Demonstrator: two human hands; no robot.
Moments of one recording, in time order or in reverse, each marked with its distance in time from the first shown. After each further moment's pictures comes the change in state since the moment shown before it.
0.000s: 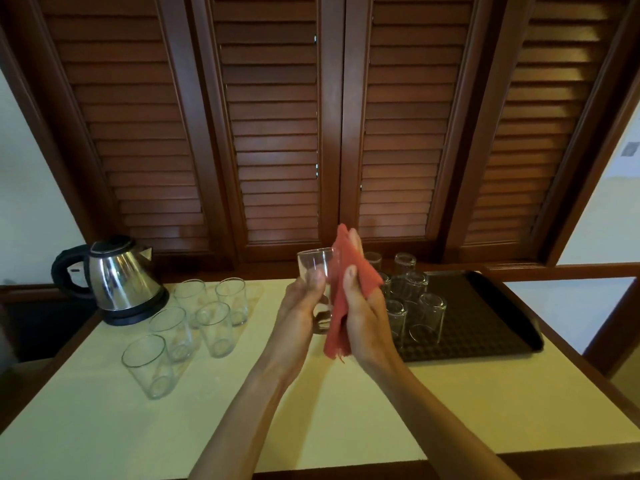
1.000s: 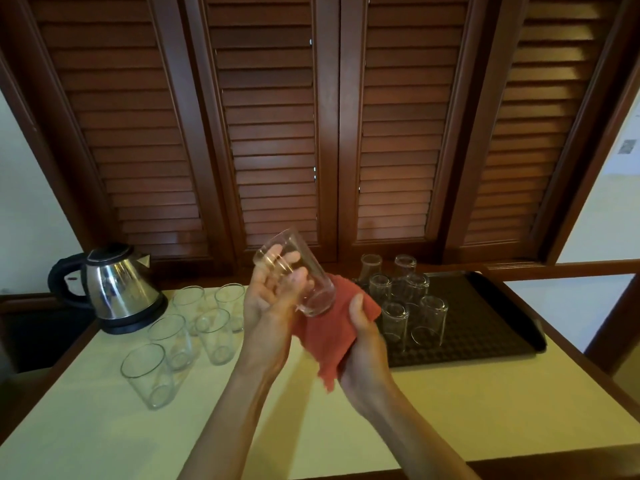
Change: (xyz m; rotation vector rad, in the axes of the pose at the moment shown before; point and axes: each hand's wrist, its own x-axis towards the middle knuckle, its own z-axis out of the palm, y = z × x) left_hand 0.012 0.005 -0.023 -0.254 0.215 0.120; right_hand -0.024 0.016 0.008 0.505 0.113 0.482
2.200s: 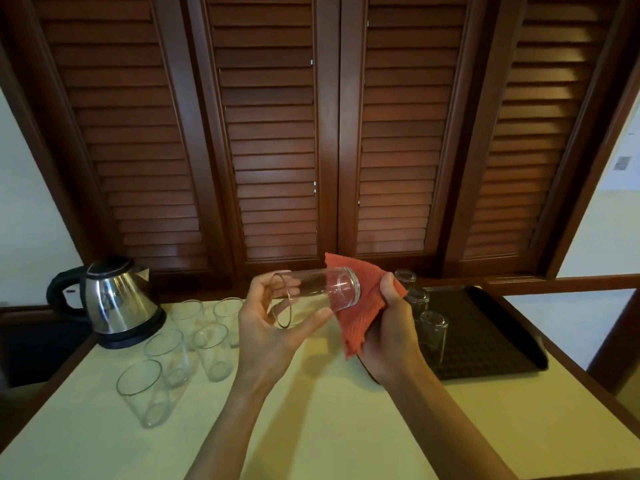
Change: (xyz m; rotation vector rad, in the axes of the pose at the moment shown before) left_hand 0.001 0.001 -0.008 0.390 -0.029 0.288; right_hand 0.017 -0.062 0.009 0.233 0.207 0.067
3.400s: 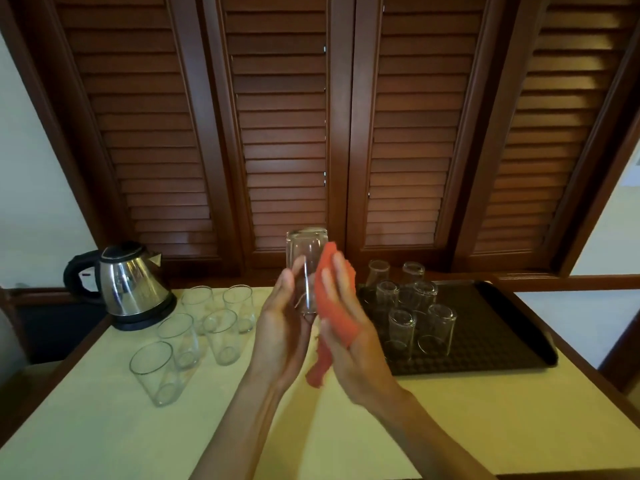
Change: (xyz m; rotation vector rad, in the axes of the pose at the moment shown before) left_hand -0.010 0.013 0.009 -0.630 -0.099 -0.497; right_hand -0.006 0.050 -0.022 -0.968 -0.606 -0.750
